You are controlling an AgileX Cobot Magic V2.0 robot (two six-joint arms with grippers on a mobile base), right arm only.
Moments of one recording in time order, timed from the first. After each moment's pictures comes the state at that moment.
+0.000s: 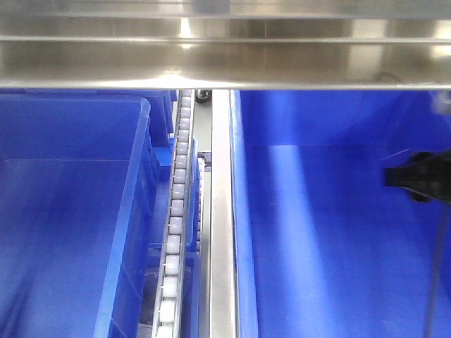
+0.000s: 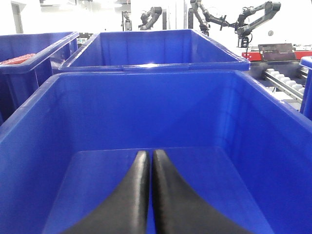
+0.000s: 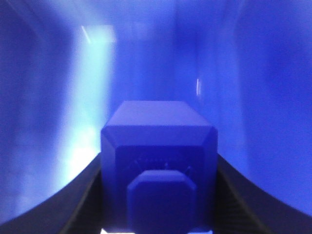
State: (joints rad) arm 0.10 1.17 -0.88 -0.02 0.62 0.10
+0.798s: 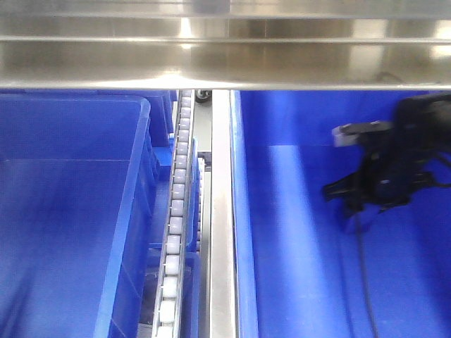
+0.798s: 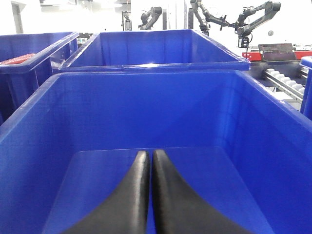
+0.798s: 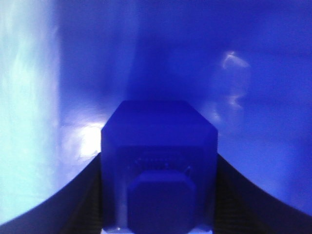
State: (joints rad) arm 0.17 1.79 -1.23 -0.04 0.91 0.02
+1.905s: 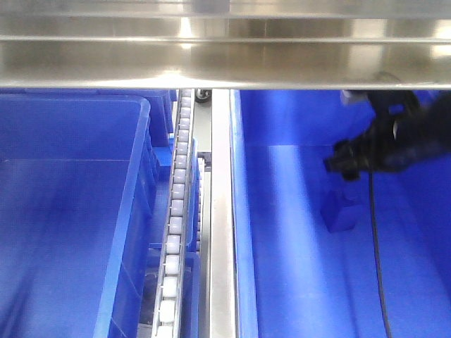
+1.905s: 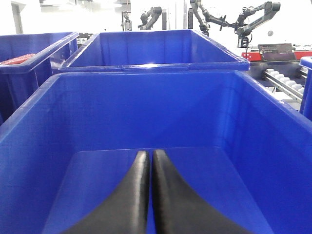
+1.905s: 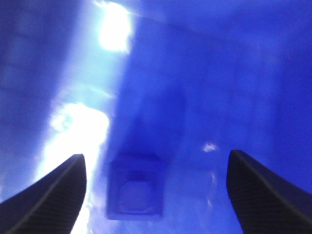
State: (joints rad) arm 0.21 1.47 -1.07 -0.10 0.60 -0.02
